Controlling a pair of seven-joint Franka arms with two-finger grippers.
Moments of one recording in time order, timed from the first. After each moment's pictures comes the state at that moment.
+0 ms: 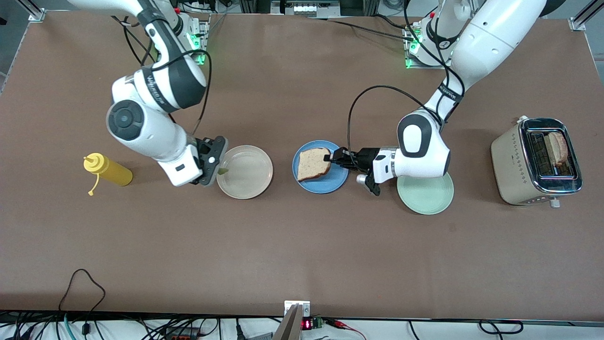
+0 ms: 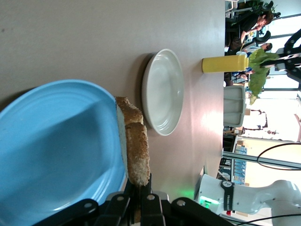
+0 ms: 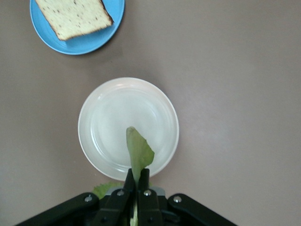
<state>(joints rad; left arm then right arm) 0.00 0.66 -0.45 -1.85 -1.12 2.24 0.71 0.25 0.40 0.18 -1.65 0.08 2.03 -0.87</state>
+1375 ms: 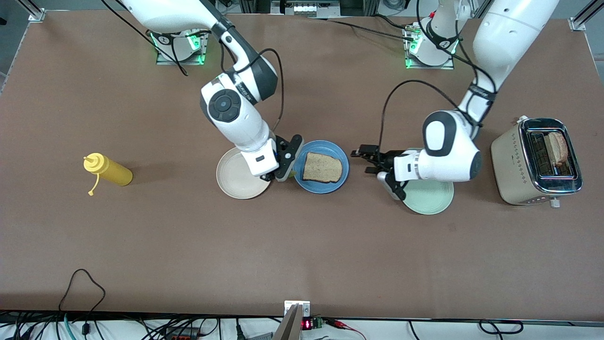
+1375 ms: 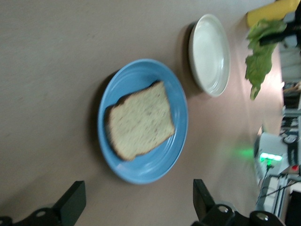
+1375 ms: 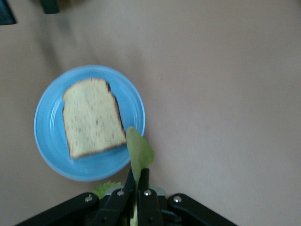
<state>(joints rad) 0.03 0.52 -0.34 -1.87 -0.72 2.11 0.68 0.50 0.60 0.18 -1.53 0.09 2.38 -0.51</state>
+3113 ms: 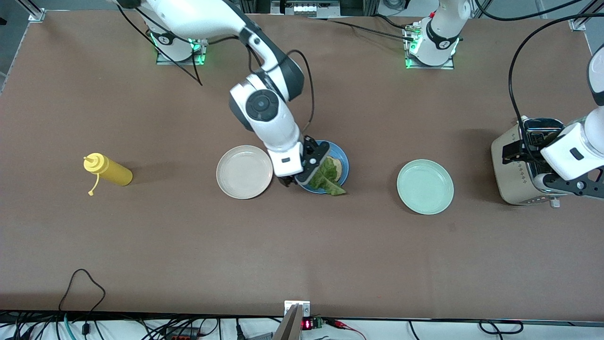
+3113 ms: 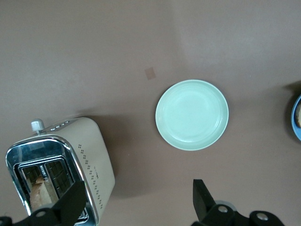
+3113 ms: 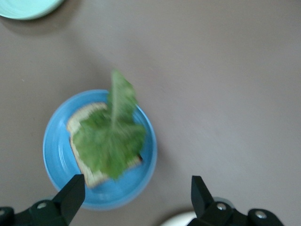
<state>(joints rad) 0.23 0.32 -0.33 -1.35 0.15 1.56 0.10 0.66 0.67 0.02 -1.31 0.07 2.15 -0.27</state>
